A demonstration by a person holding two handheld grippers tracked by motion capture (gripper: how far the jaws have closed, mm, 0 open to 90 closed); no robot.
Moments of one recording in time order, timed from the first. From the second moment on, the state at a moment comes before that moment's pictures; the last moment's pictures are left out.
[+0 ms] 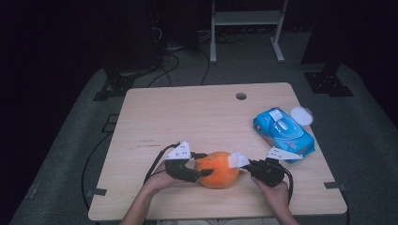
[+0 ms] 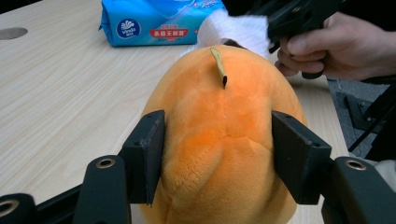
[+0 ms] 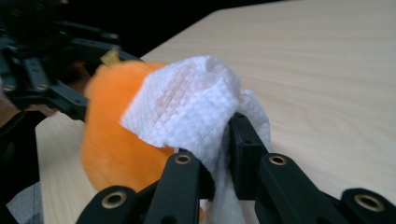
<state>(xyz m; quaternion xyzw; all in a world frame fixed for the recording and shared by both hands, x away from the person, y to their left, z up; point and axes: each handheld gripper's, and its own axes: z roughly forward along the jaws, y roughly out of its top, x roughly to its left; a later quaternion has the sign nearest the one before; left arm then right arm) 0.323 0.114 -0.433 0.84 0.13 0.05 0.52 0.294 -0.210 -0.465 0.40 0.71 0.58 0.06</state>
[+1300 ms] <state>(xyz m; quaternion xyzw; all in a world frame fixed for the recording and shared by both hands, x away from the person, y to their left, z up) 0.312 0.094 -0.422 0.84 0.10 0.07 0.53 0.272 -0.183 -0.418 0.30 0.74 0.58 0.12</state>
